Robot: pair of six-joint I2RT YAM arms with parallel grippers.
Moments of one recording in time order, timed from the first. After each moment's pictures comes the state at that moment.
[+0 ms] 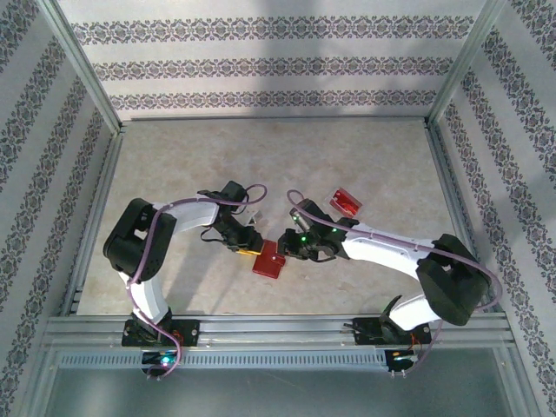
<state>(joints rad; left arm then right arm) -0.47 1.80 1.02 -0.65 0.60 -0.27 0.79 1.45 0.80 -0.35 -0.27 0.94</state>
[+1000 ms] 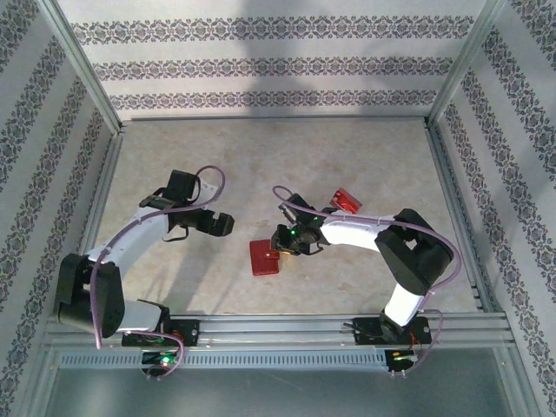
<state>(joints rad) -0.21 1.34 0.86 -0.58 0.31 0.06 0.75 1.73 0.93 -0.31 -0.31 0.92</state>
